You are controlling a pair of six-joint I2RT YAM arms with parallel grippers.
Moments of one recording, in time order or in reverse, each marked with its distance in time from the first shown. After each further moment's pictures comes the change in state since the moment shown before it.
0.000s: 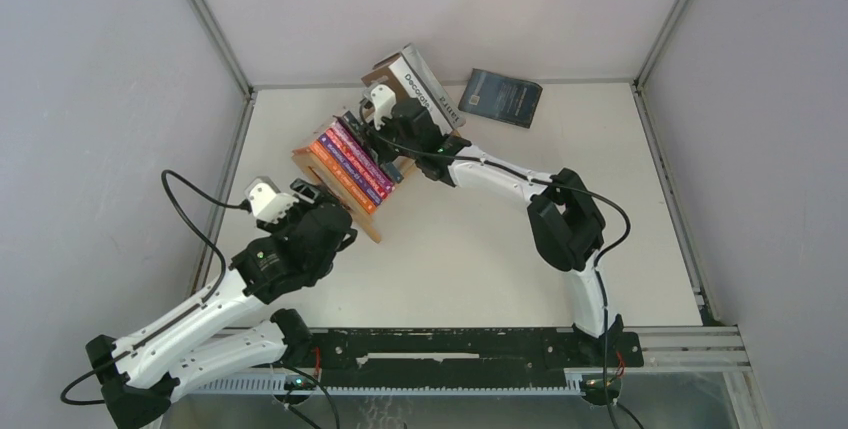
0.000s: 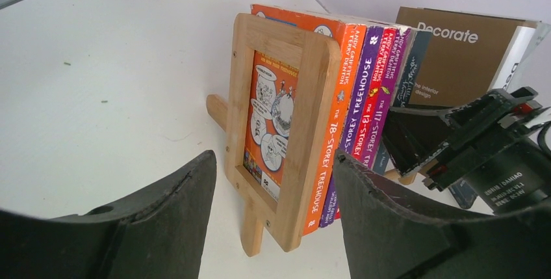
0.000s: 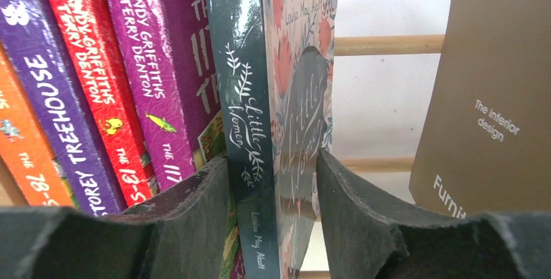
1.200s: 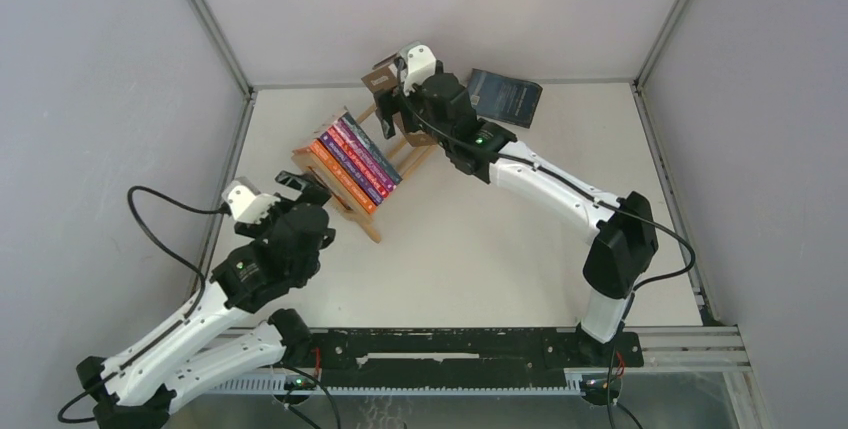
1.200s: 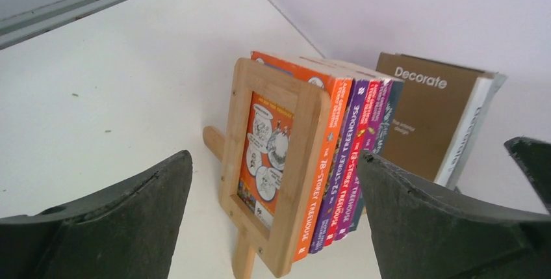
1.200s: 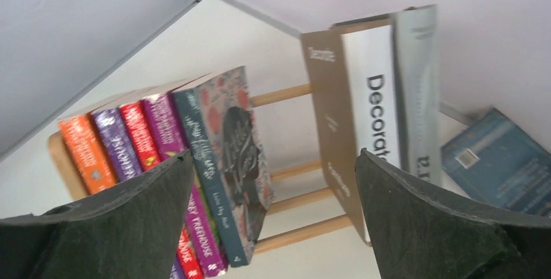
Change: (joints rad) left arm 0.025 -0.079 0.000 0.064 -0.060 0.112; right arm -0.002 -0.310 -0.035 -0.122 0.241 0.037
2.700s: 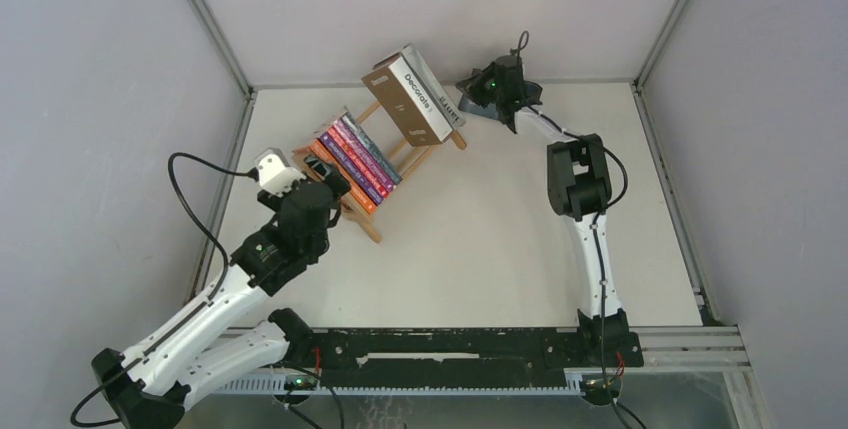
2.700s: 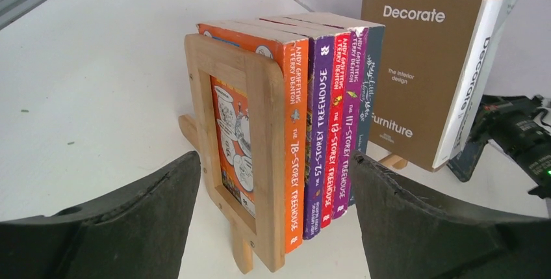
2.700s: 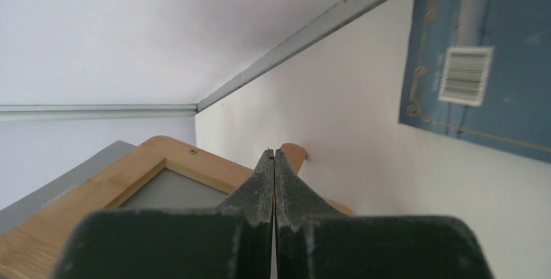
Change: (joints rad) left arm 0.151 0.100 -0.019 0.298 0.302 0.318; right arm -0.545 0.668 0.314 0.197 -0.357 1.010
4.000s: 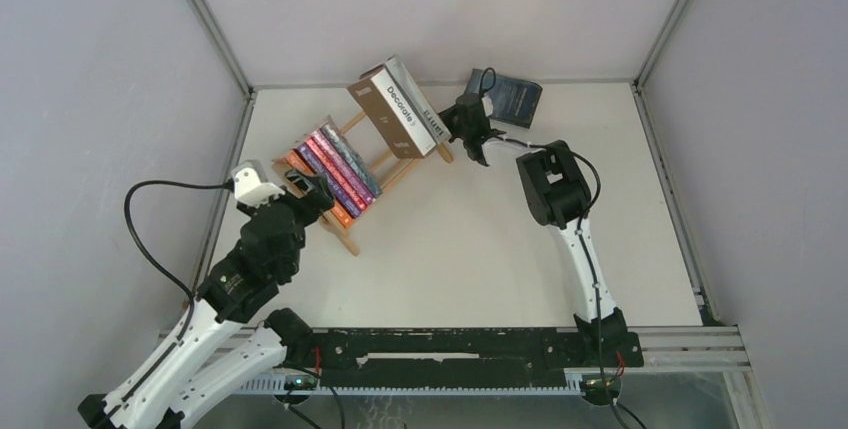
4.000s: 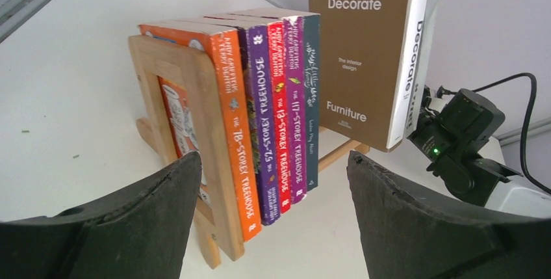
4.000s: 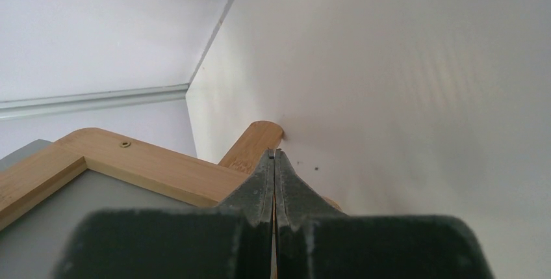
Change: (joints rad) left arm 0.038 -0.222 -0.033 -0.041 0.163 0.151; right arm 0.179 0.011 -0.233 0.193 0.158 0.214
